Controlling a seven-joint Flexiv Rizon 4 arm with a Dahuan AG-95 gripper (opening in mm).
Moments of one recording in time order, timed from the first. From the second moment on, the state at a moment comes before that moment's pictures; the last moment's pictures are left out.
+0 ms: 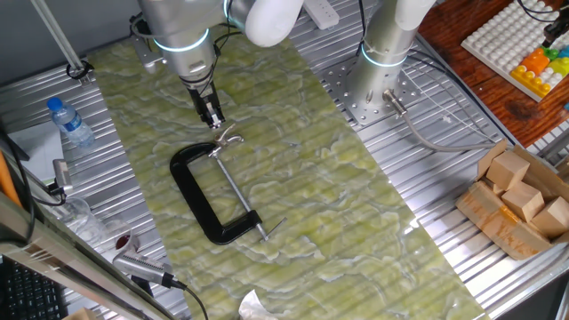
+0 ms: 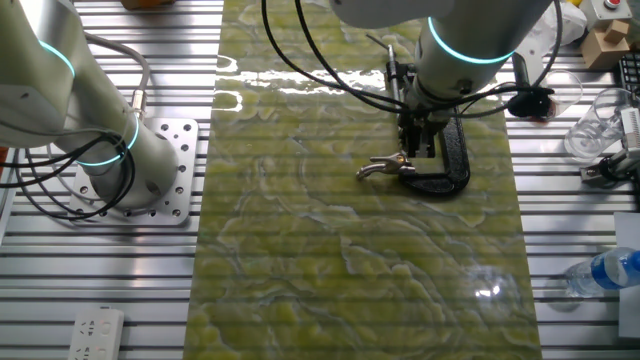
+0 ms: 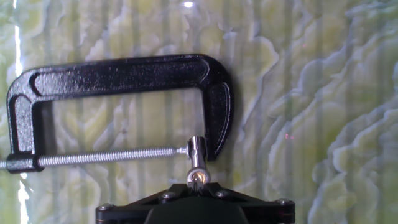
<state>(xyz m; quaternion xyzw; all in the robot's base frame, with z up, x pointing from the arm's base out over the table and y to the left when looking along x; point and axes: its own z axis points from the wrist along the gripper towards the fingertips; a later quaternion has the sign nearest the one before) 0.504 -0.008 0.124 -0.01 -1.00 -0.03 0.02</state>
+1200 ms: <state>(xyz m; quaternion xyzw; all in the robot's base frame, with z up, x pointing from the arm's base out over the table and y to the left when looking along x) 0.497 -0.005 0.122 0.05 -1.00 -0.05 0.05</state>
